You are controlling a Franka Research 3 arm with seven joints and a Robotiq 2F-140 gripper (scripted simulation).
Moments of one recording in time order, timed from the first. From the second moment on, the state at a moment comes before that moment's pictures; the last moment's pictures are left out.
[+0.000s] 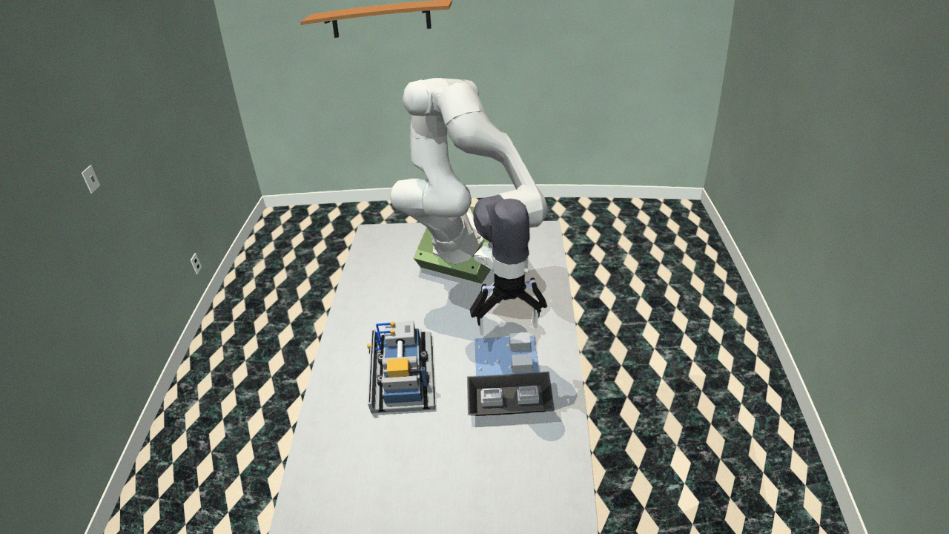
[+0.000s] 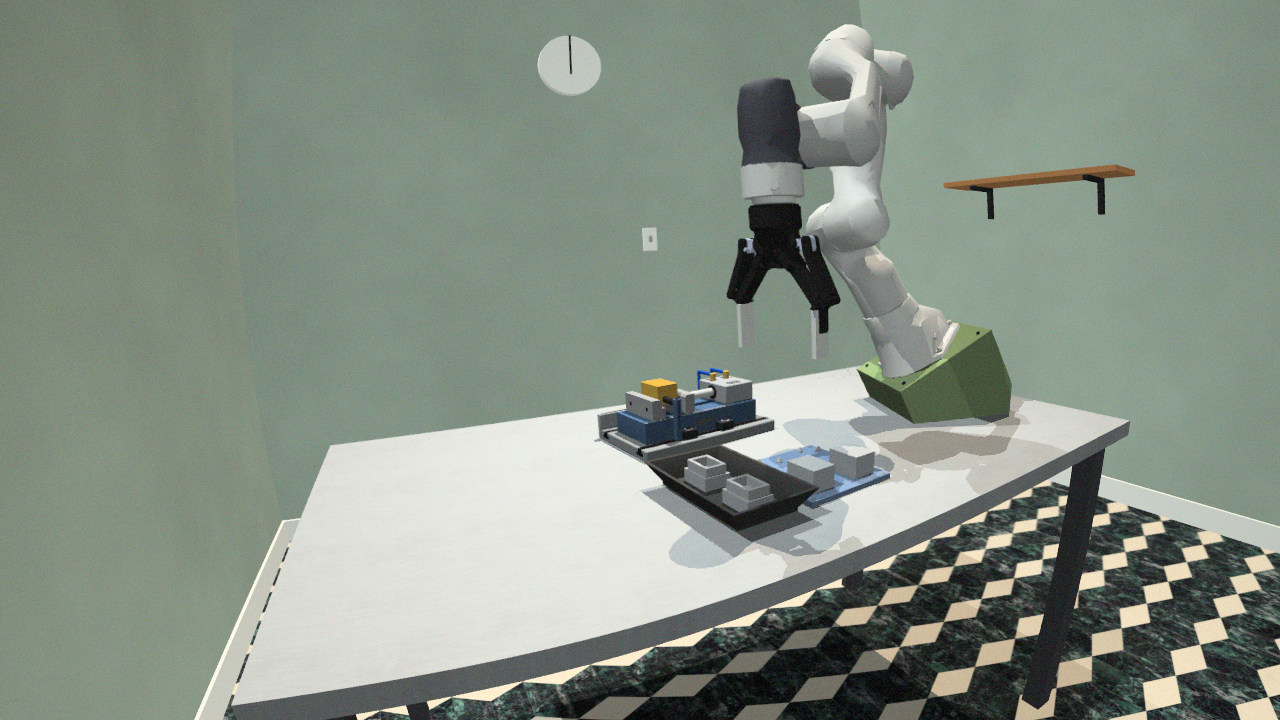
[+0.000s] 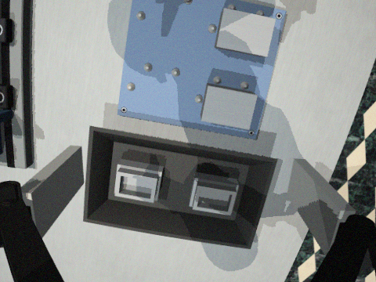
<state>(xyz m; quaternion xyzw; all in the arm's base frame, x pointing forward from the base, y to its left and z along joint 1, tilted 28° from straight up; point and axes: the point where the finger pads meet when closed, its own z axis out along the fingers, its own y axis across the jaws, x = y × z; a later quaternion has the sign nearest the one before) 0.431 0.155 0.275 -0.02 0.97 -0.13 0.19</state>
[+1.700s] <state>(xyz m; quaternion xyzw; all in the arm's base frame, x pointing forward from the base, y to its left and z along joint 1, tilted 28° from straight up) 0.437 0.160 0.275 0.00 0.97 -0.12 0.20</state>
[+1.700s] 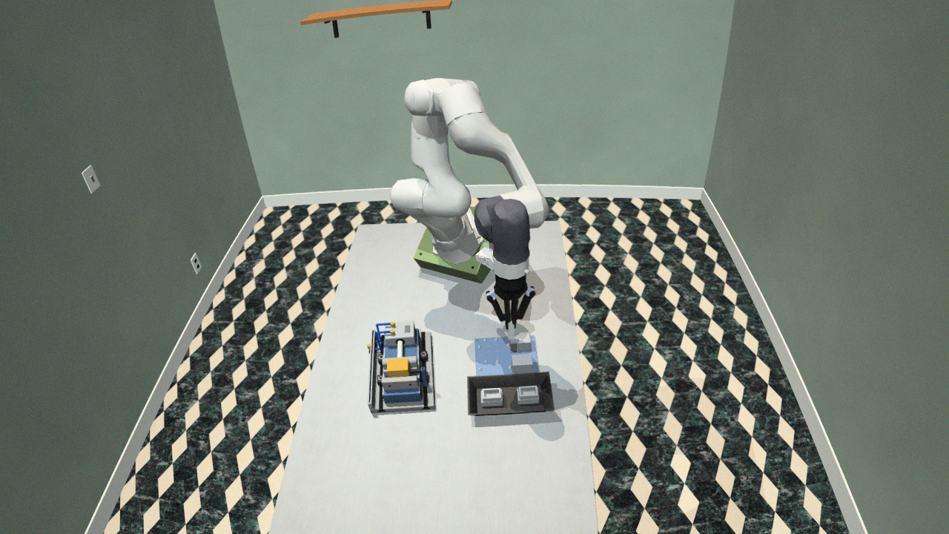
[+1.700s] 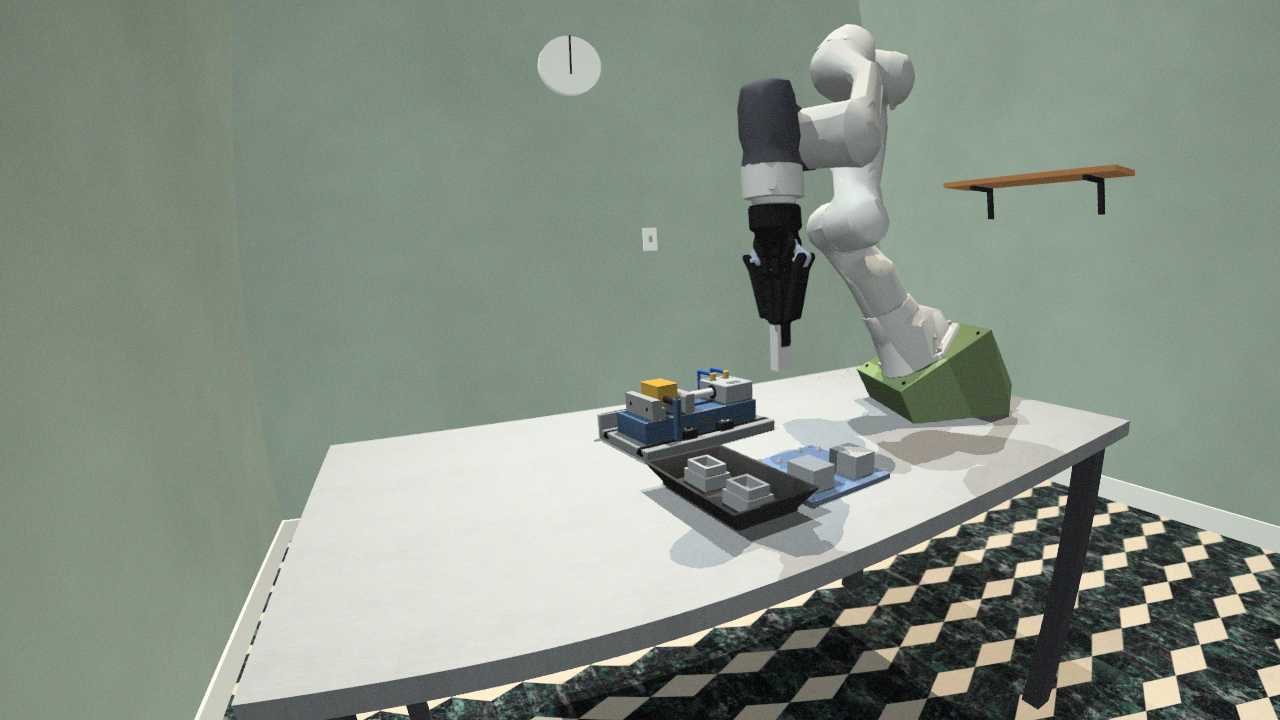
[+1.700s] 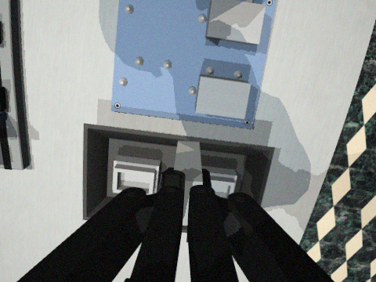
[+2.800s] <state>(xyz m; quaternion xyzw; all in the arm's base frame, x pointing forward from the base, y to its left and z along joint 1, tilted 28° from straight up) 0.451 0.149 0.238 0.00 0.97 -0.12 0.20</state>
